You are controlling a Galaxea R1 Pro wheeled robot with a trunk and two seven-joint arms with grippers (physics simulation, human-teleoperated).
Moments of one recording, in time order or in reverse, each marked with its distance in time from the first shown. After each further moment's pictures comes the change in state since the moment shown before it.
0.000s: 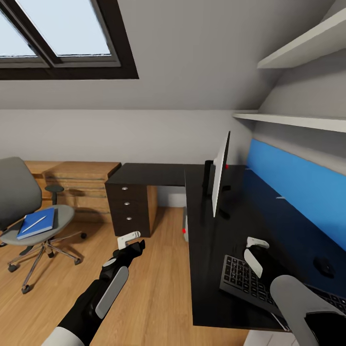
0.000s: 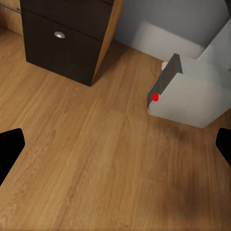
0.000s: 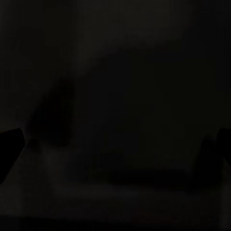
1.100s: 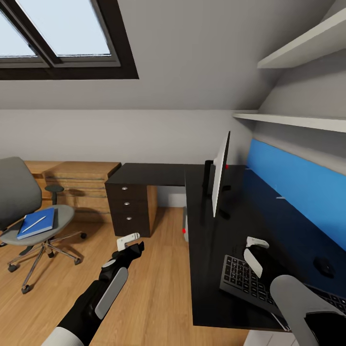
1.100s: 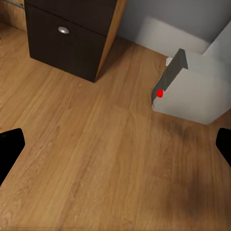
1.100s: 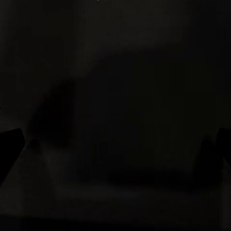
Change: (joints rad) left arm 0.000 0.004 0.002 0.020 0.001 0.002 -0.001; right arm 0.000 0.000 0.003 -0.003 -0.001 0.002 0.001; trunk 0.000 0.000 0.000
